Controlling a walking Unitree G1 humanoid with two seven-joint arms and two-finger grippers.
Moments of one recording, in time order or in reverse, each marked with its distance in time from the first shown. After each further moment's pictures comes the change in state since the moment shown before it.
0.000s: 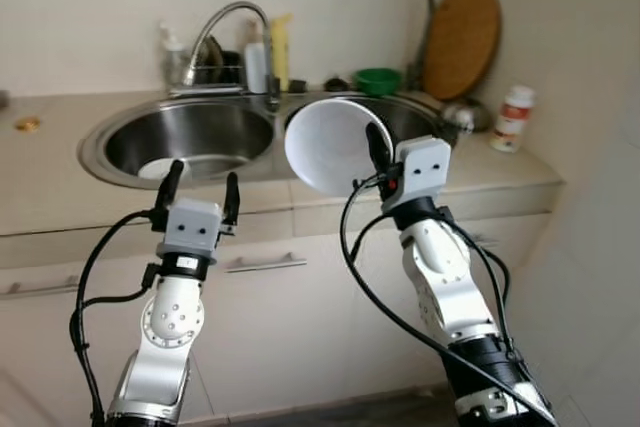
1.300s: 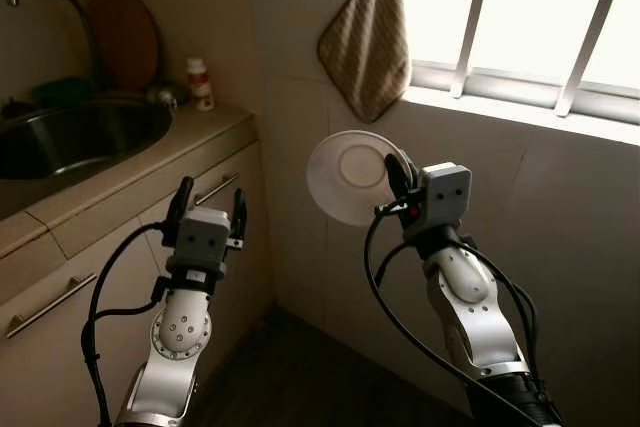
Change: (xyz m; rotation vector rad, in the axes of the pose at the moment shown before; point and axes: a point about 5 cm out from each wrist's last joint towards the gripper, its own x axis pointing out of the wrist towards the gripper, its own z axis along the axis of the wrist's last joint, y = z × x) left arm -0.013 -0.007 -0.016 -0.003 0.081 -0.032; right arm -0.036 -0.016 -0.017 0.020 0.141 -0.024
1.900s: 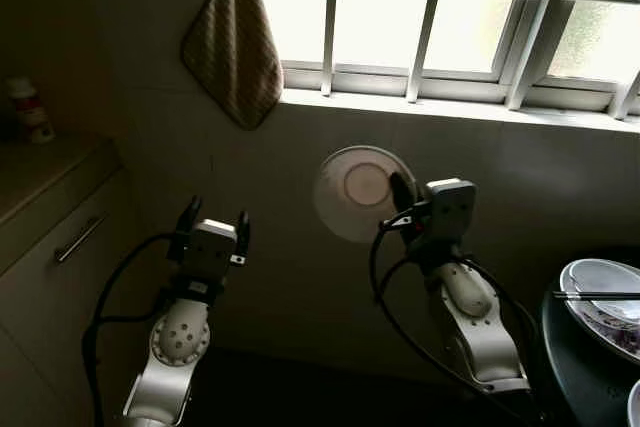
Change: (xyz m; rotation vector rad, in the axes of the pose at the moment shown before) left arm -0.007 -0.004 -0.017 0.035 0.106 -0.058; right arm -0.012 0.007 -0.008 0.080 0.070 0.008
